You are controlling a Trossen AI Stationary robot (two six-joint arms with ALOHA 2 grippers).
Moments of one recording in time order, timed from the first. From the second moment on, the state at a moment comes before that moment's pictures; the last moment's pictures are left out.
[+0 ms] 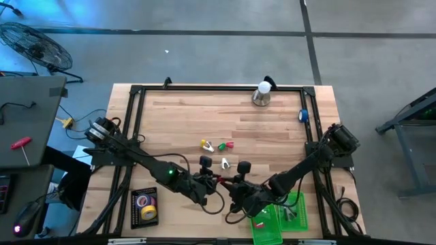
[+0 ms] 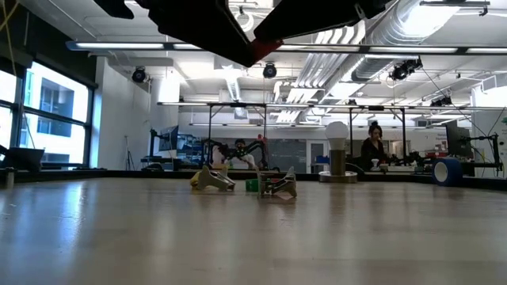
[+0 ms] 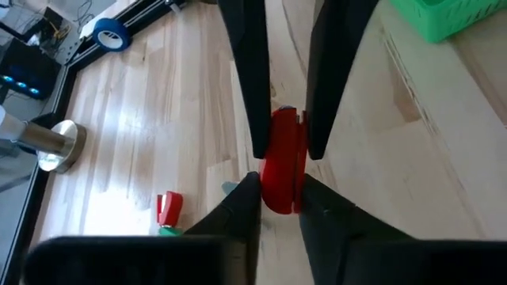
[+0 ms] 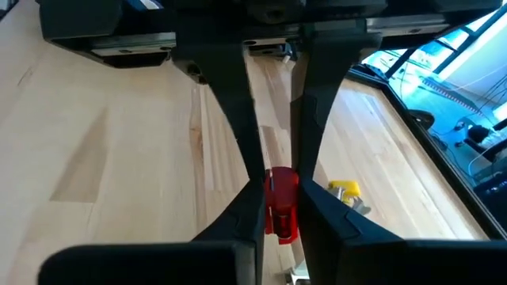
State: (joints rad) left arm -0.53 1.72 1.21 -0.23 -0.62 0.07; right arm 0.59 1.85 1.17 -0.03 0.86 0.13
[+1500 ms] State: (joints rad) left arm -0.54 1.72 1.22 -0.29 -0.62 0.02; right arm 1.00 1.66 1.02 -0.45 0.52 1.15
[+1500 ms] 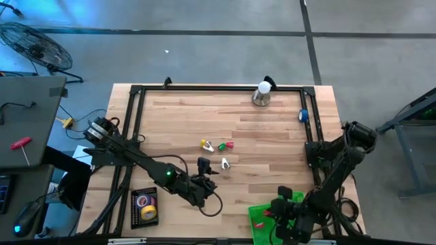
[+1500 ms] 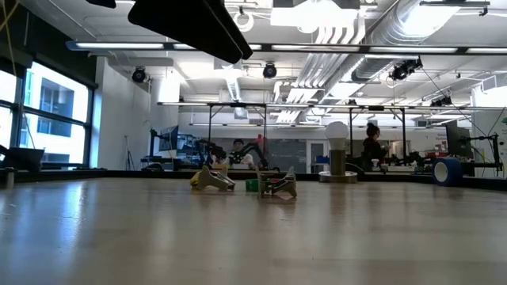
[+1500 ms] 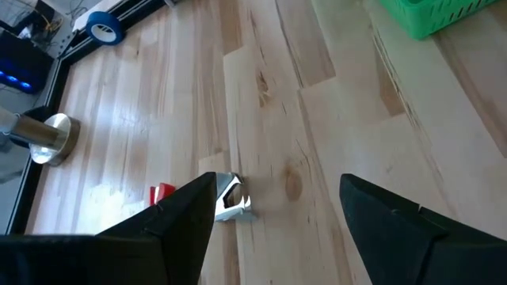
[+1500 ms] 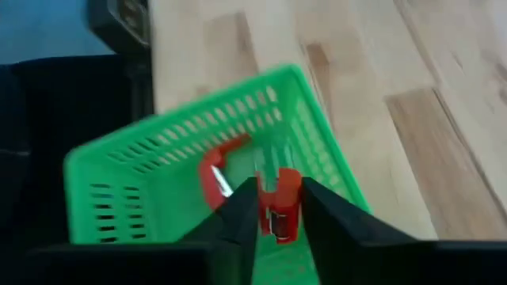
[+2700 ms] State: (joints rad) left arm -0.65 1.57 1.22 -0.37 -0.84 -0.06; right arm 0.41 1.66 0.96 -0.20 0.16 0.41
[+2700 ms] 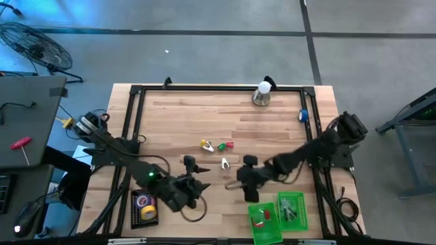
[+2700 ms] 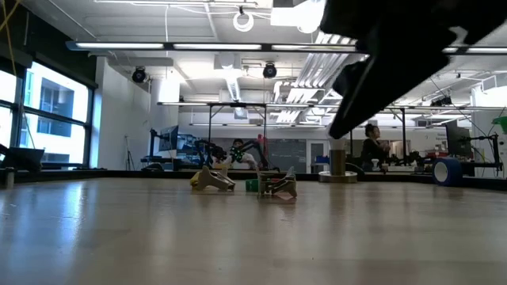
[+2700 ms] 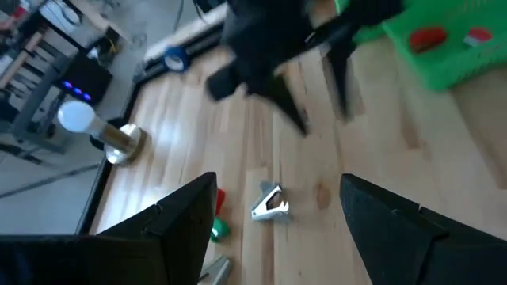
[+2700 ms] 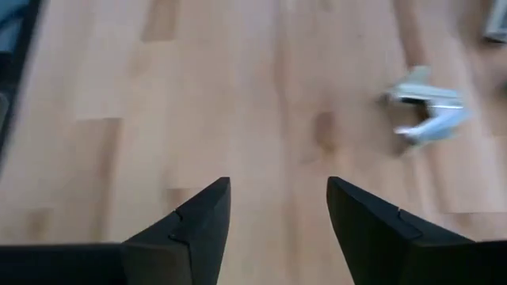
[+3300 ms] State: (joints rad) left arm -0.86 1.47 1.22 -0.38 -1.10 -0.12; right arm 0.04 1.66 1.12 -0.42 0.04 0.07
